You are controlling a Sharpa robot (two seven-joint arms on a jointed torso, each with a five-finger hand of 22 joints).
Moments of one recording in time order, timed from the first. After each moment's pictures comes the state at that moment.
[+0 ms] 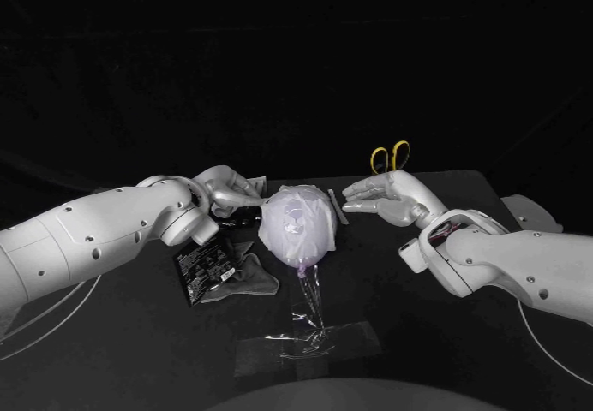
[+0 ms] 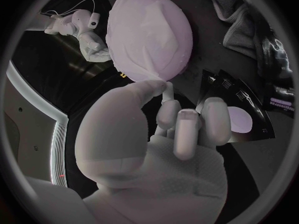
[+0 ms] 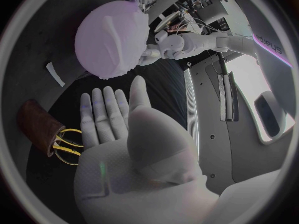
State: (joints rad) left arm 1.26 -0.65 -0.11 1.22 -0.70 -0.16 -0.13; left_hand 1.27 -0.25 0.72 0.07 0.39 1.02 0.08 0.47 0.55 1.35 0.03 1.26 1.13 1.47 -0.05 1.54 1.31 0.09 1.31 0.07 1.44 1.31; right arm 1.21 -1.00 -0.23 1.72 -0.78 -0.68 0.26; right_hand 1.59 0.25 -0.44 0.02 0.04 0.93 0.23 0.10 0.28 0.99 0.21 0.06 0.06 0.76 0.19 0.33 0.07 0.15 0.64 0.29 0.06 0.44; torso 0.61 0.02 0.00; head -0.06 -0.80
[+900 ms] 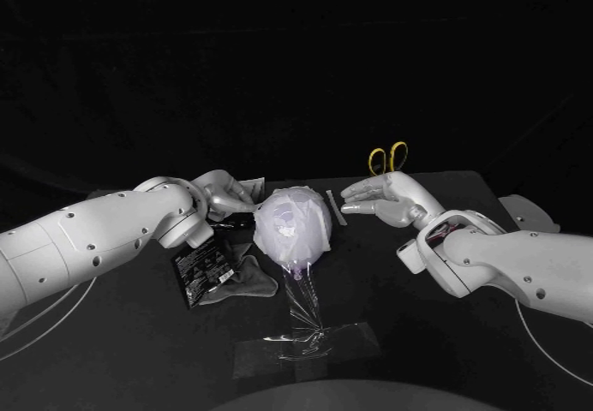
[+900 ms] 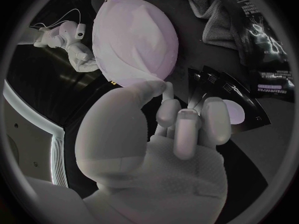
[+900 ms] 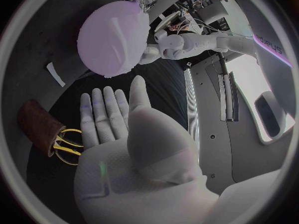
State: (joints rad) left arm 1.26 -0.64 -0.11 1.22 -0.82 -0.16 -0.21; left_hand 1.25 -0.24 0.73 0.06 0.38 1.01 0.08 0.46 0.57 1.35 0.02 1.23 1.09 1.47 -0.05 1.54 1.31 0.09 1.30 0.06 1.43 1.29; right arm 1.21 -1.00 -0.23 1.72 -0.78 -0.68 0.26; right_hand 1.59 0.25 -0.43 0.02 0.04 0.93 0.23 0.10 0.28 0.99 0.21 0.06 0.06 0.77 0.19 0.33 0.07 0.15 0.64 0.29 0.06 0.44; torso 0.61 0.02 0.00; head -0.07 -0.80
